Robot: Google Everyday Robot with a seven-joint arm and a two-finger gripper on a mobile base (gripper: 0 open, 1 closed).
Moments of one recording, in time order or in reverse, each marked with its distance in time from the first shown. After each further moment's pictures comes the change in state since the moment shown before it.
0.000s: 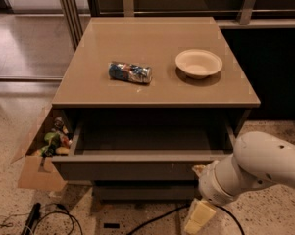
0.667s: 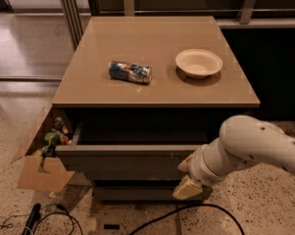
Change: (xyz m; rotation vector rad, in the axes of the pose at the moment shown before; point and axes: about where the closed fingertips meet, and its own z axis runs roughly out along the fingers) arm -0.026 -0.032 0.005 0.020 0.011 -0.033
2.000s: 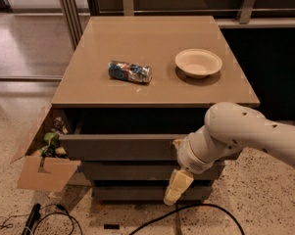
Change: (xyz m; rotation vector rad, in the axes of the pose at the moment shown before) arm -0.042 -0.021 0.007 -0.006 -0.015 -0.073
